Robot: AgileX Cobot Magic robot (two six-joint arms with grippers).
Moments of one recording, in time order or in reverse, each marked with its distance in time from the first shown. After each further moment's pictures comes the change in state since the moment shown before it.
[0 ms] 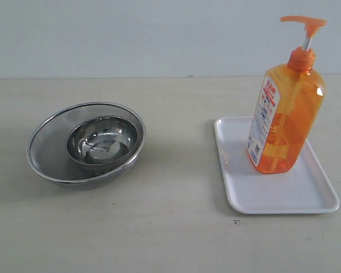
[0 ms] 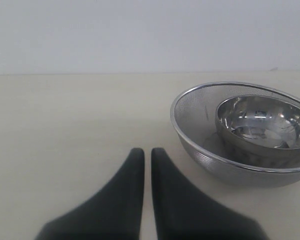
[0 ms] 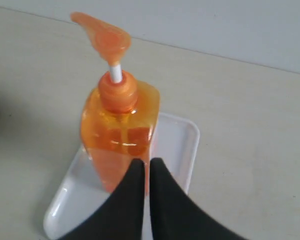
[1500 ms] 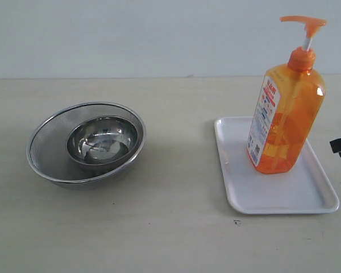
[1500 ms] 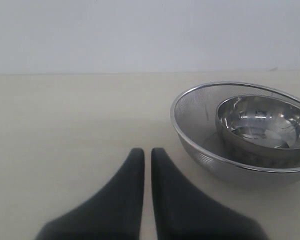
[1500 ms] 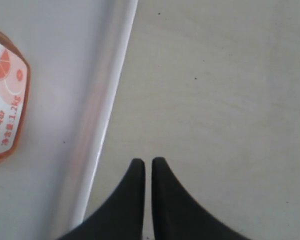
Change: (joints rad) left arm 0.000 0.000 0.000 0.000 0.000 0.000; right arm 0.000 0.781 0.032 0.208 -0.403 -0.401
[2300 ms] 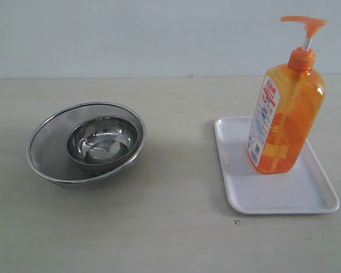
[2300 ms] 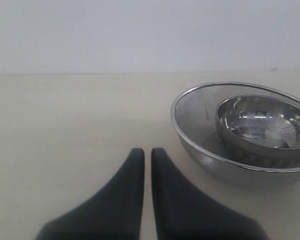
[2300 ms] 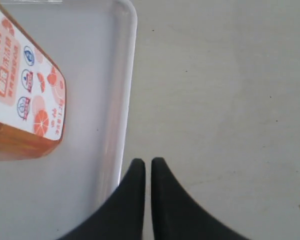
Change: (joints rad) left arm 0.000 0.000 0.000 0.000 0.000 0.000; right arm 0.000 -0.278 0.169 0.003 -0.035 0.158
